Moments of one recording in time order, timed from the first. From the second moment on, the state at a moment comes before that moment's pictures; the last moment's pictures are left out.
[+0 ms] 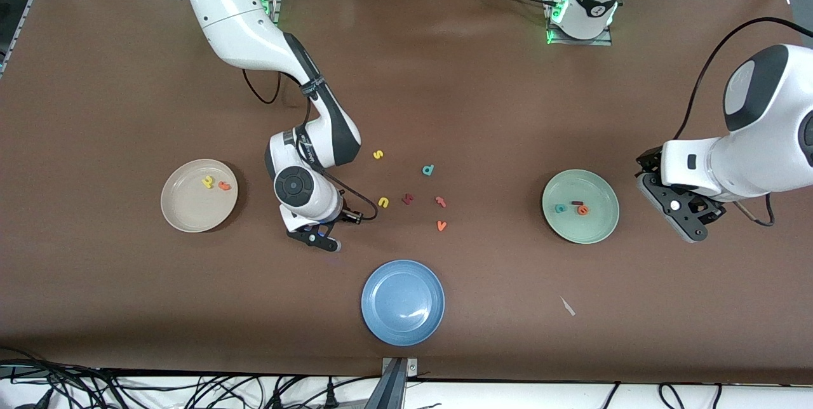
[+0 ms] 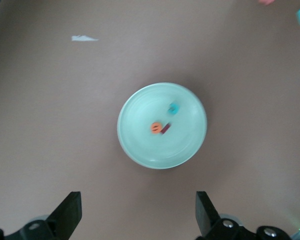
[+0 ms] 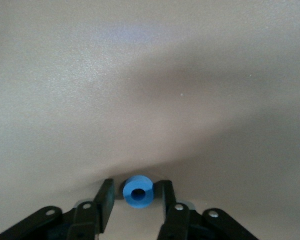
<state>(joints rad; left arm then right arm) 0.44 0.50 -0.72 -1.34 0.31 1.58 0.61 0.60 0.91 -0.14 -1.33 0.26 2.21 0.68</state>
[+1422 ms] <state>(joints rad) 0.00 0.11 -0.17 -1.49 -0.02 1.56 0.07 0.59 0.91 -0.15 -1.32 0.26 2.16 0.68</state>
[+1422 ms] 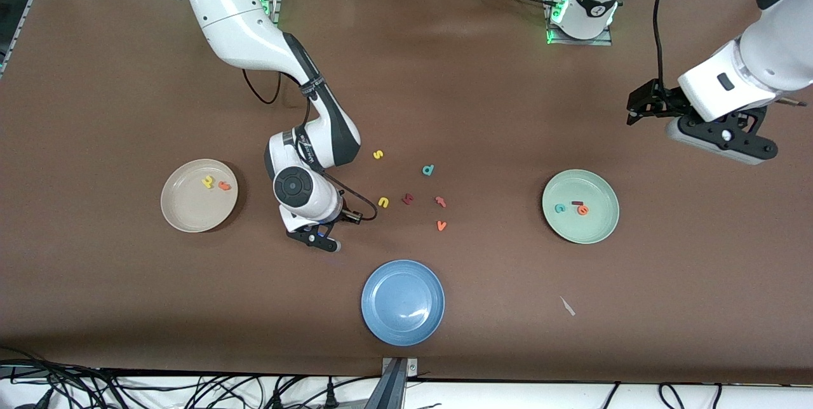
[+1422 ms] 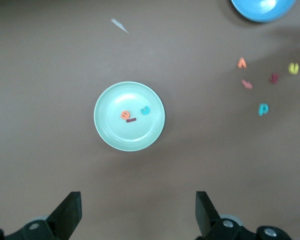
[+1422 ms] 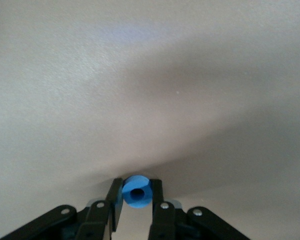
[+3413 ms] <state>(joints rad) -0.02 -0.05 -0.09 -1.72 -0.02 1.63 -0.12 0.58 0.40 -0.55 -1.87 0.26 2.04 0.02</state>
